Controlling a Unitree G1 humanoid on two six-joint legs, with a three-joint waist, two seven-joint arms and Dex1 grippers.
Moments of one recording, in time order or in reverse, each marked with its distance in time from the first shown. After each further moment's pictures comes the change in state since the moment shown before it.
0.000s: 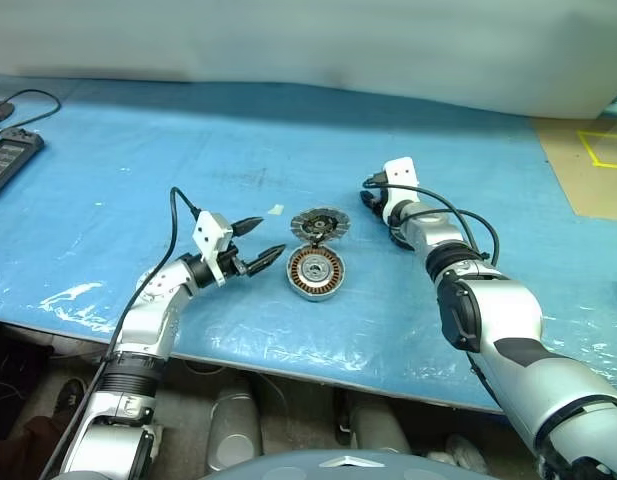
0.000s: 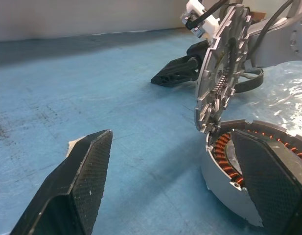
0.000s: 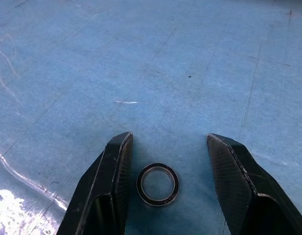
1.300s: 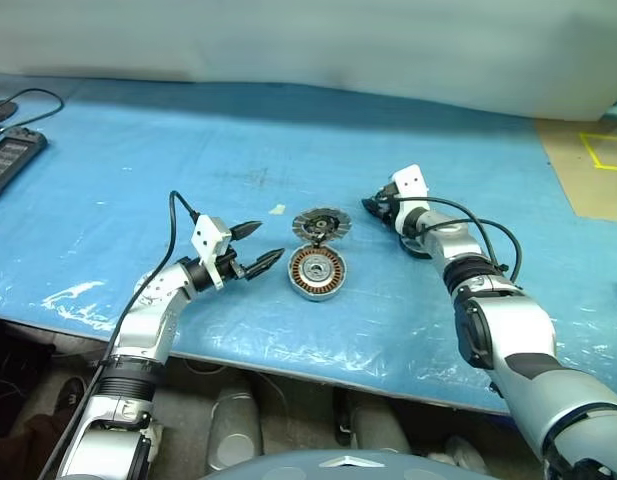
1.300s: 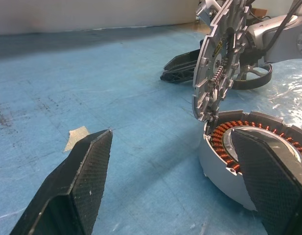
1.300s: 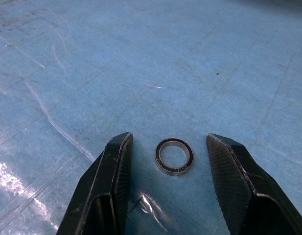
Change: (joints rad) left arm 0.013 0.007 -0.002 0.000 0.007 0.001 0.000; right arm 0.092 -0.075 0.105 -0.093 0.042 -0.052 0.205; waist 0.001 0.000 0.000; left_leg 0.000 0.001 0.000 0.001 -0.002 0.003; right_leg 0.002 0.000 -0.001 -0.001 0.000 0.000
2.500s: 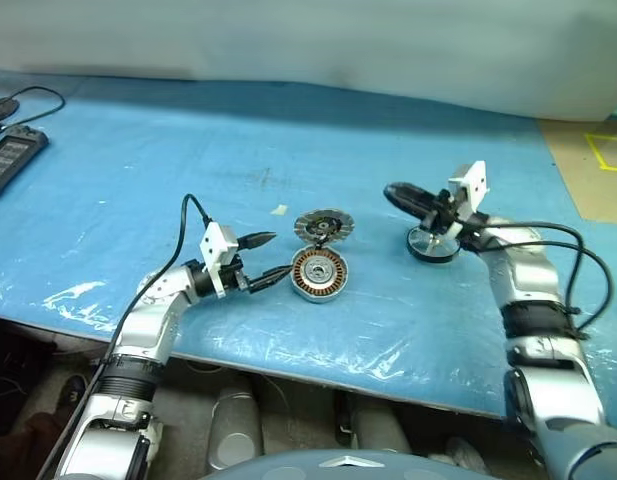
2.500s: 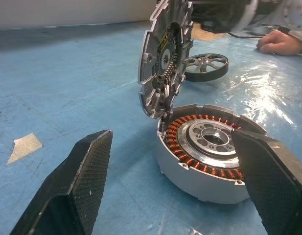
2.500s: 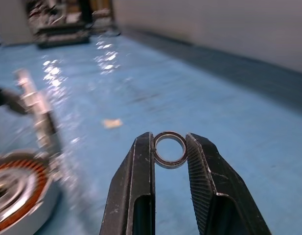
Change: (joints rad) left arm -0.002 0.012 -0.030 -0.001 -0.015 0.001 -0.164; right arm 0.478 -0.228 -0.012 -0.951 0.391 0.236 0.555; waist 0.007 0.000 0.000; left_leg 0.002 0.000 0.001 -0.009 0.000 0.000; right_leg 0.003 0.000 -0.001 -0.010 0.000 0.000
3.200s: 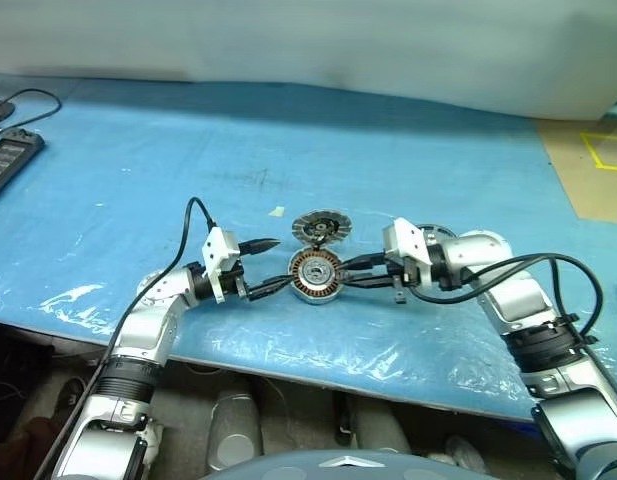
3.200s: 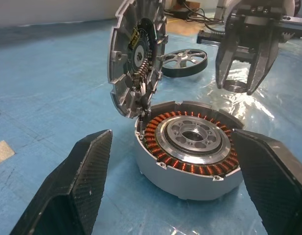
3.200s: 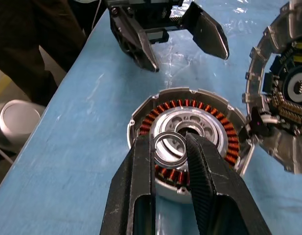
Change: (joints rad) left arm 0.010 0.013 -0.024 0.001 0.009 -0.021 -0.058; right arm 0.028 -0.060 0.340 -0.274 -0.115 0.070 0.179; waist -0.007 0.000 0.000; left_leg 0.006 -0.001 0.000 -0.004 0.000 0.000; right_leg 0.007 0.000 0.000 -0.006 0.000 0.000
